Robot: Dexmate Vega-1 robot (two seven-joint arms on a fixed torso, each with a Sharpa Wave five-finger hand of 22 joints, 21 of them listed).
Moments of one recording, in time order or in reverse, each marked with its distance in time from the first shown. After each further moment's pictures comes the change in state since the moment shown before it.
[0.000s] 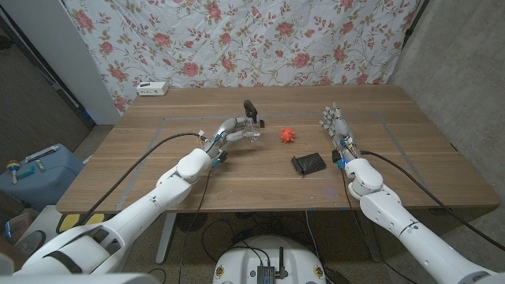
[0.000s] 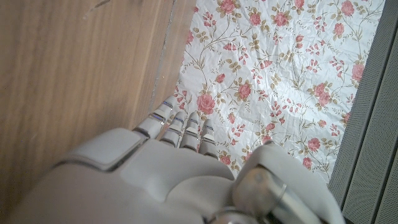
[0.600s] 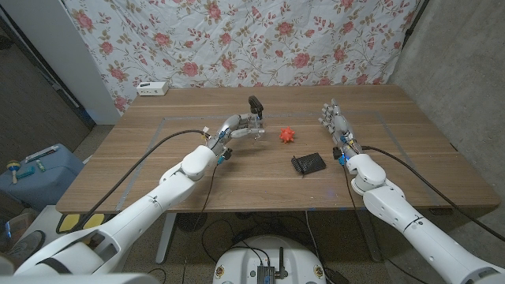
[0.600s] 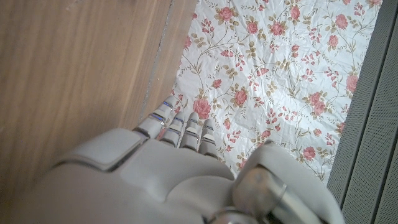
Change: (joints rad) left arm 0.036 0.024 -0.005 -0.166 0.023 0.142 0.062; left_hand 0.000 0.000 0.004 -0.004 -0.010 0.003 0.002 -0.005 0.000 0.009 0.009 0.000 0.008 0.007 -0.003 -0.004 -0.001 0.005 -0.006 -0.004 0.000; right arm 0.014 -0.040 0.000 -0.035 -0.007 -0.039 0.019; right_hand 0.000 0.000 0.003 -0.003 0.000 0.000 0.000 0.000 0.000 0.000 0.000 0.000 0.000 -0.005 -0.005 0.000 0.000 0.000 0.000 0.000 0.000
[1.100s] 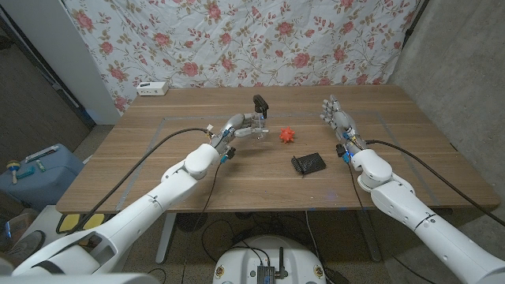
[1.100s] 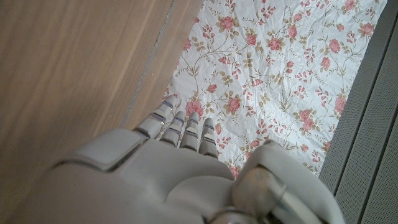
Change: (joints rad) left arm 0.006 0.011 0.009 -0.077 0.010 0.087 0.012; left_hand 0.000 0.000 0.000 0.000 0.000 0.001 0.001 -0.001 0.000 0.001 0.002 0.000 0.006 0.000 0.000 -0.007 0.000 0.001 0.001 0.000 0.000; right arm -0.021 -0.082 0.011 -0.104 -0.057 -0.070 -0.029; right_hand 0.000 0.000 0.007 -0.007 0.000 0.002 -0.020 0.000 0.000 -0.004 -0.004 -0.004 0.000 -0.005 -0.005 0.000 -0.002 0.004 -0.004 0.000 0.000
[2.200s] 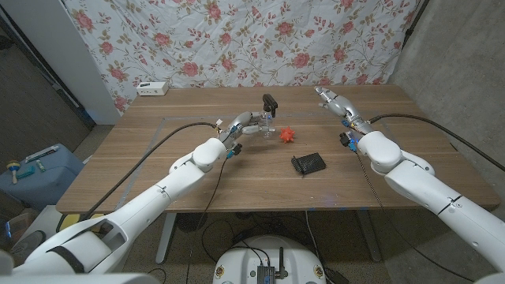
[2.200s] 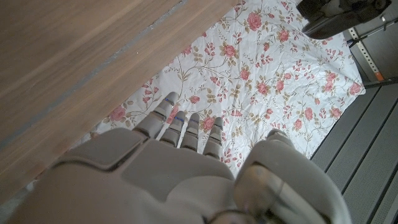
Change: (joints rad) left arm -0.087 -0.036 0.051 0.056 0.024 0.046 -0.033; left_hand 0.000 0.000 0.004 -0.004 0.000 0.016 0.001 -0.007 0.000 0.018 0.003 -0.003 0.009 0.009 -0.002 -0.004 0.002 0.003 0.003 -0.004 0.000; right arm 0.052 -0.193 -0.016 -0.222 -0.241 -0.225 -0.006; right_hand 0.106 -0.032 0.027 -0.062 0.000 0.068 -0.175 0.008 0.002 -0.016 -0.045 0.000 0.000 0.000 0.000 0.000 -0.005 0.040 0.004 0.008 0.000
